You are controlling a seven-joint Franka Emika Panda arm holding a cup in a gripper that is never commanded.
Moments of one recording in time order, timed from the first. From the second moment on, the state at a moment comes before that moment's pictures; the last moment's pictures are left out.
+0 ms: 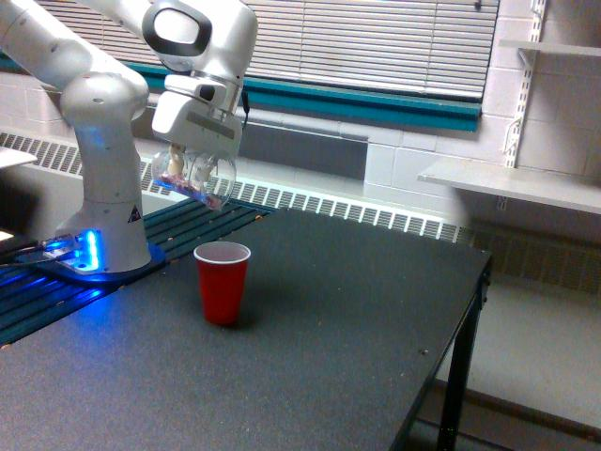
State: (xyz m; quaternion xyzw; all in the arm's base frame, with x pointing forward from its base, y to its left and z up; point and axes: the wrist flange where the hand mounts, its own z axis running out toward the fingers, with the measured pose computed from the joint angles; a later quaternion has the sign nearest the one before) arm 0.258 -0.042 0.346 0.90 -0.40 0.03 0.18
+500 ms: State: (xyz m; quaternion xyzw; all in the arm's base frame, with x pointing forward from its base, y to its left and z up) arm 0.257 -0.033 0.337 0.90 -0.38 0.02 0.19
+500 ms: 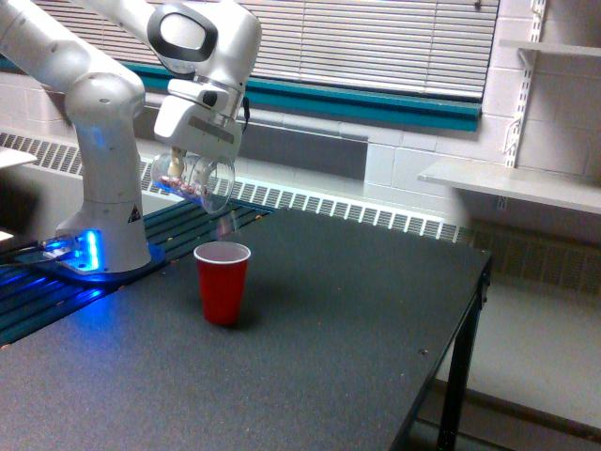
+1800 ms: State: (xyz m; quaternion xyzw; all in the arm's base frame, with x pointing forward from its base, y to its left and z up) arm 0.253 -0.033 0.320 0.90 -0.37 0.00 0.23
